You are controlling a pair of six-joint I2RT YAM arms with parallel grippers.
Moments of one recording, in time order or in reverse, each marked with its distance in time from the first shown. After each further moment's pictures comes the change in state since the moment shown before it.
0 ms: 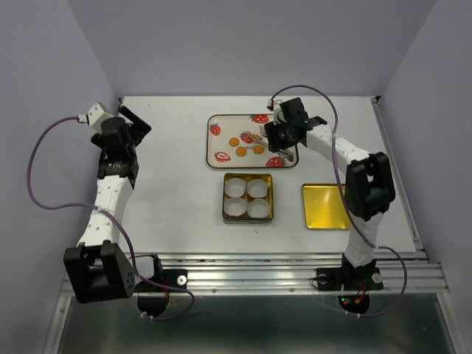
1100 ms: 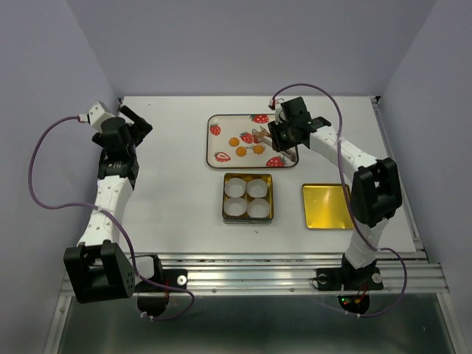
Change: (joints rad) left arm 0.000 0.000 -0.003 0.017 0.024 -0.004; right arm 0.024 -0.056 -0.017 -0.034 0.059 0.000
